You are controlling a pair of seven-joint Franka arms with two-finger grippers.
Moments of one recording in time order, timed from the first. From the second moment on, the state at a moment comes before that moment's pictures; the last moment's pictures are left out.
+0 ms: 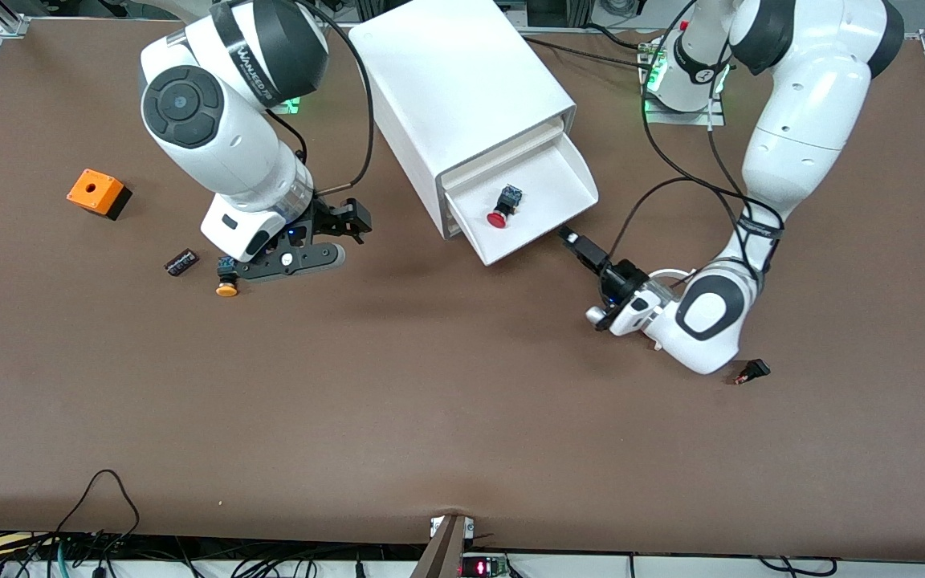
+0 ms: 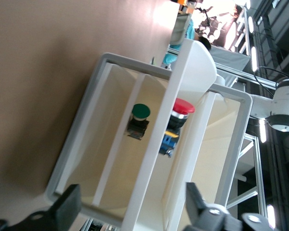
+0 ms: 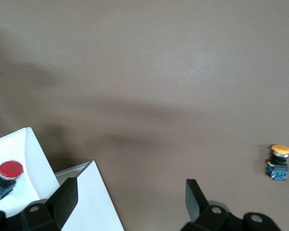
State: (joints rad) left arm -0.01 0.91 -0.15 -1.47 -0.92 1.31 0.57; right arm 0.54 0.34 -0.04 -1.43 0.12 1.77 0.34
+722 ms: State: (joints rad) left arm 0.17 0.77 -0.15 -1.35 -0.40 1.30 0.54; right arm 0.81 0.46 -0.04 -1.43 0.12 1.94 0.94
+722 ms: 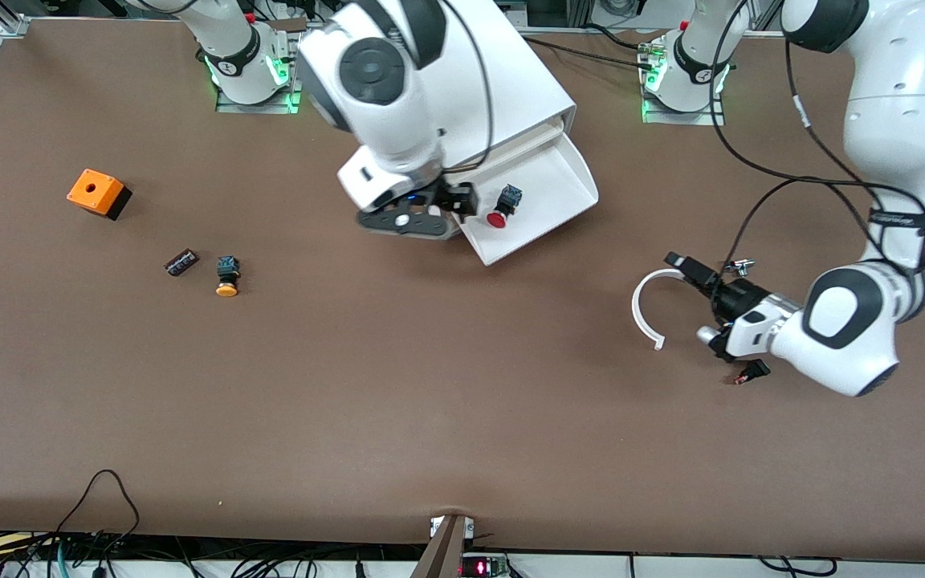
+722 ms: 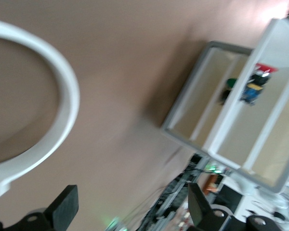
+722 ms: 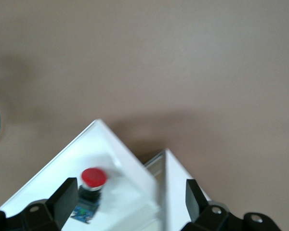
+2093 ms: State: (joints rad) left arm 0.19 0.37 -0.14 -1.33 0.04 1.37 0.27; right arm 0.96 0.72 -0.04 -1.24 0.10 1.98 1.21
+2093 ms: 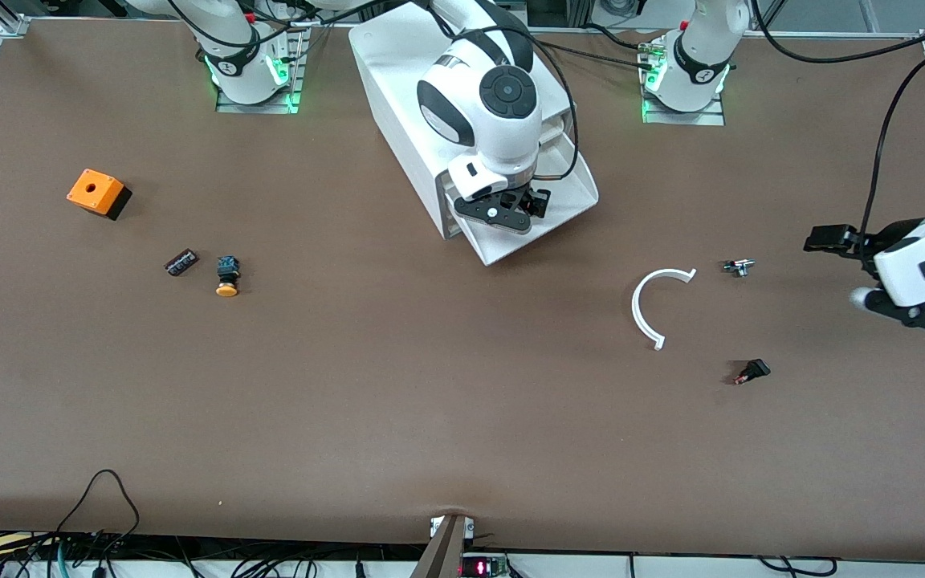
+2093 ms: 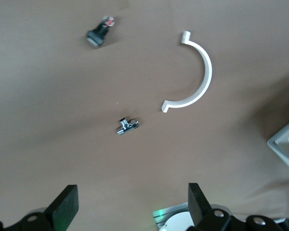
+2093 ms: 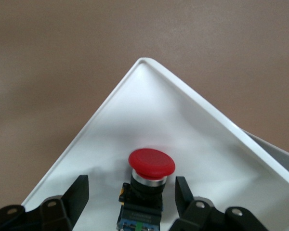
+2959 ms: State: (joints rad) left arm 0.20 0.35 -0.14 -1.34 0.07 1.44 0.16; right arm 0.96 0.74 -0.04 -1.21 0.08 1.95 1.20
